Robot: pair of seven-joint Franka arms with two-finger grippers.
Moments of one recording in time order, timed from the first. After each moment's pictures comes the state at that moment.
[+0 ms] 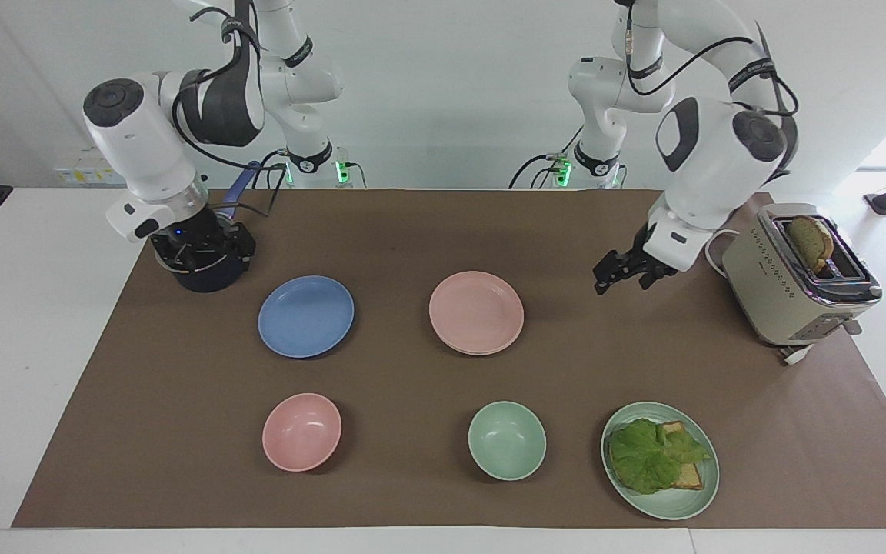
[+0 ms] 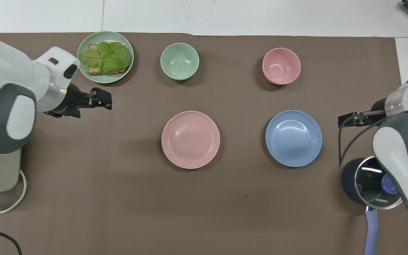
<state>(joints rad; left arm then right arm) -0.33 0.14 0.18 -1.71 -0.18 1.84 -0.24 0.06 0.05 -0.12 -1.91 0.01 1.95 -0.10</state>
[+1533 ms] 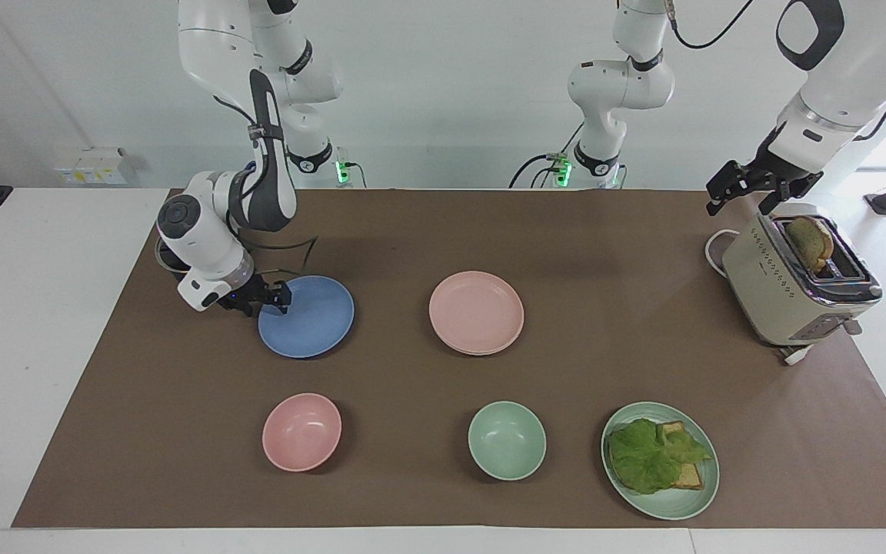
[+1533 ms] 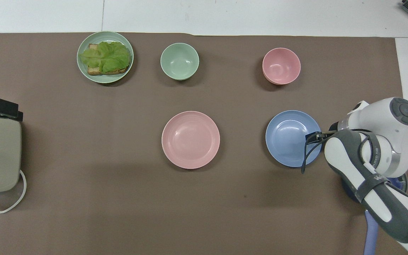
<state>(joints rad) -0.14 -0.06 0.17 -1.67 -0.04 1.55 0.02 0.06 0.21 -0.11 -2.16 0.14 2.26 -0.17</state>
